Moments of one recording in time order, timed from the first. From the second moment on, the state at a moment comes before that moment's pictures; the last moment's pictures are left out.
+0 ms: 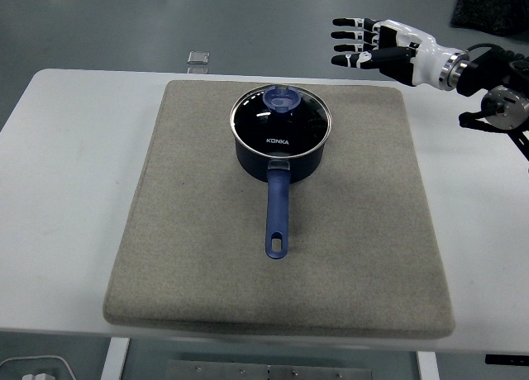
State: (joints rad) left arm 0.02 0.00 -0.13 -0.13 0.08 -0.05 -0.03; right arm 1.19 -0.31 0.37 0.68 -0.35 0.40 0.03
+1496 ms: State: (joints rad) left arm 0.02 0.00 -0.13 -0.13 0.08 -0.05 -0.03; right arm 1.46 -0.16 0.03 0.83 -1.14 0.29 0.02
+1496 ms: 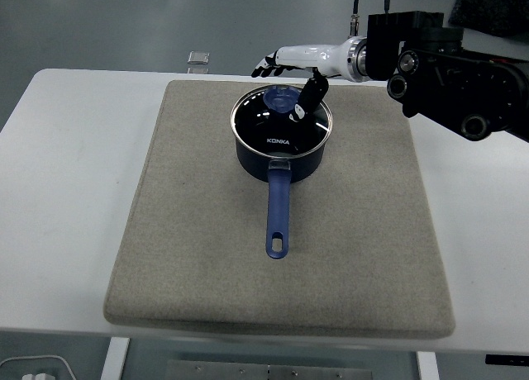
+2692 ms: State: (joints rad) left arm 0.02 0.00 -0.13 -0.13 0.08 -0.05 -0.03; right arm 1.47 -0.16 0.00 0.83 -1.20 0.28 0.03
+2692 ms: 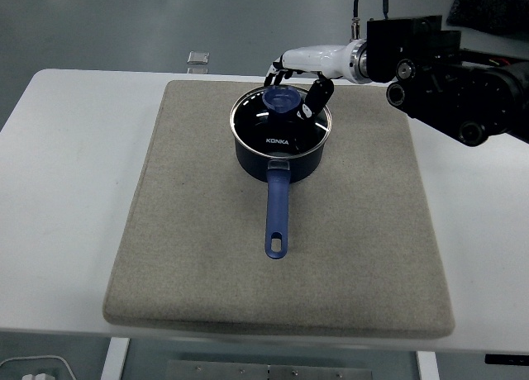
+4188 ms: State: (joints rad) left arm 0.02 0.00 -0.13 -0.13 0.08 -0.05 -0.03; right arm 1.47 -0.14 0.00 0.83 -1.22 0.29 0.02
